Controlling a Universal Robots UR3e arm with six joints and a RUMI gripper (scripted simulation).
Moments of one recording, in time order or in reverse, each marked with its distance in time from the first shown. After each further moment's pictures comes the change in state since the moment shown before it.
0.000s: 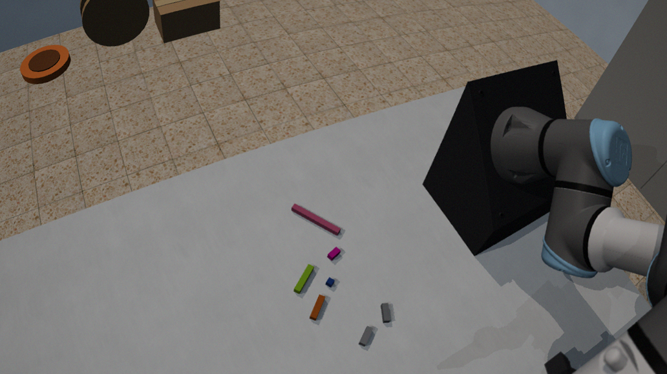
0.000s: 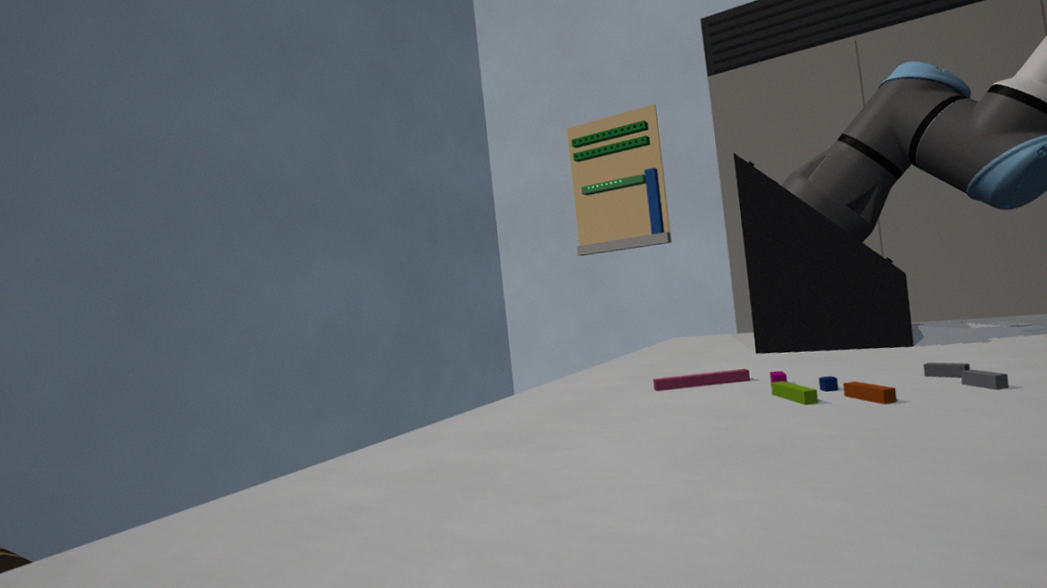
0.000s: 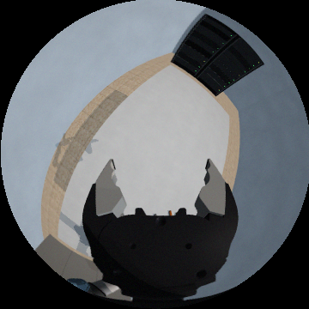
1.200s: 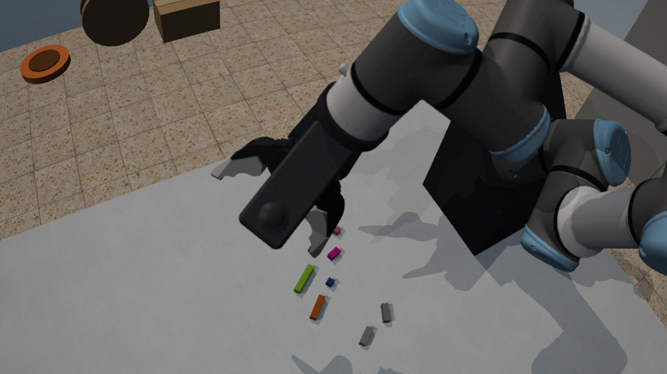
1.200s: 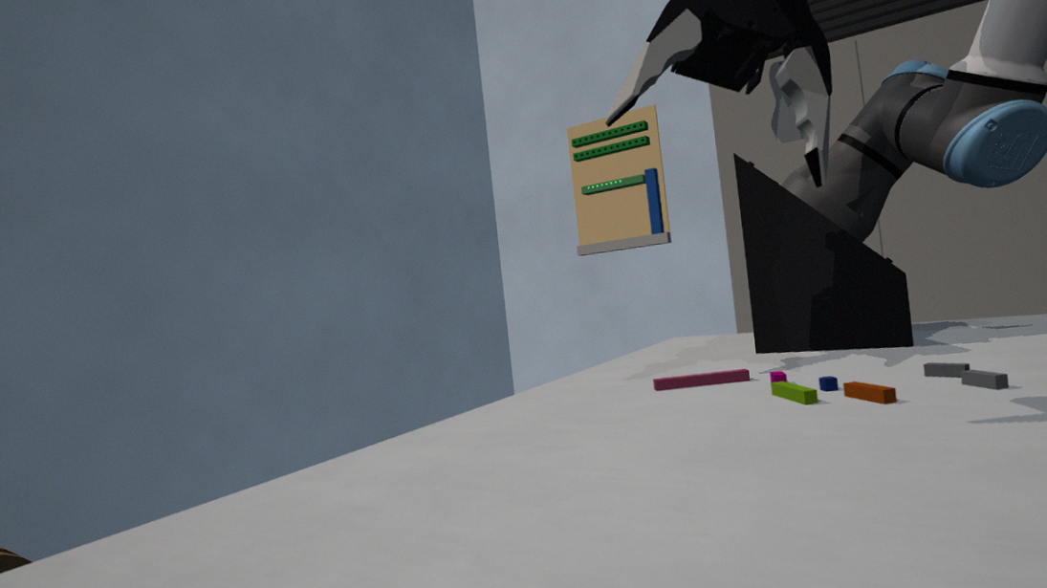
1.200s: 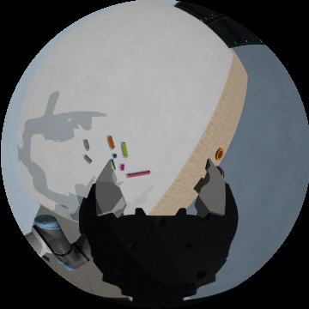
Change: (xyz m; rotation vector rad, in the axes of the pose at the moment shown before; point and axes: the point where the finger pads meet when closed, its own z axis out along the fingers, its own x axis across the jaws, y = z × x) arm 0.212 0.338 0.001 -0.498 -0.001 -0.075
